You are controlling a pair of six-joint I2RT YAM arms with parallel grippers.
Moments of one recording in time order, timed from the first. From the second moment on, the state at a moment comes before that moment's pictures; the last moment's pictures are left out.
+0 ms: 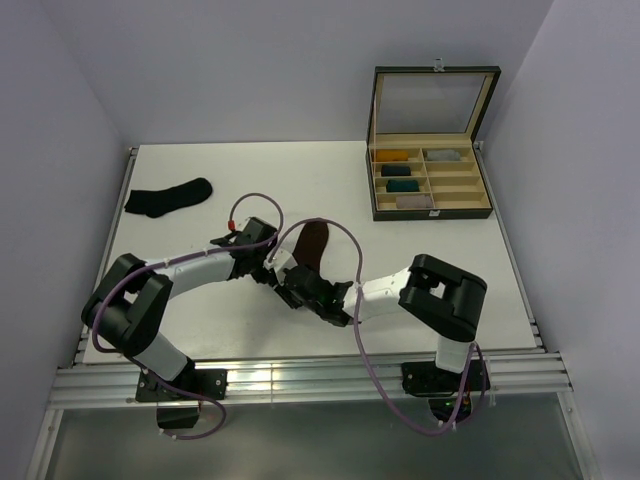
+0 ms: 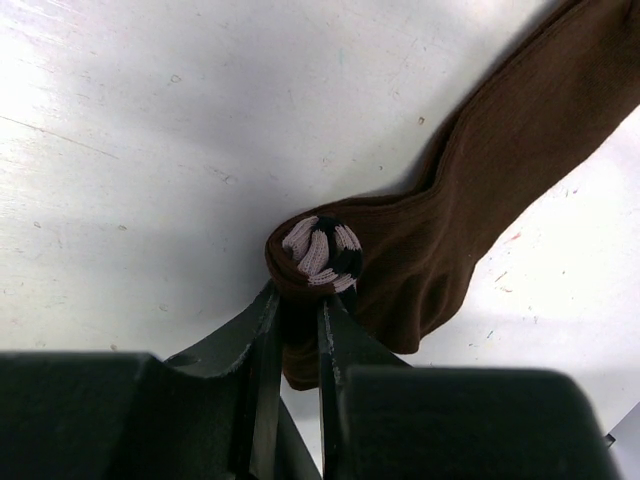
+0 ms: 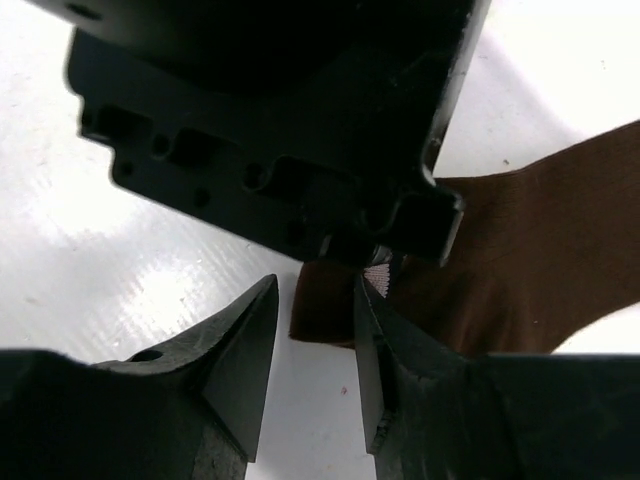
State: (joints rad) left arm -0.61 1.58 0.82 -0.28 -0.06 -1.11; right arm 1.12 1.79 0.79 0.42 0.28 0.06
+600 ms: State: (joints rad) left arm -0.59 1.54 0.78 -0.27 -0.05 -1.12; right arm 1.12 1.81 0.85 0.34 0.35 0.12
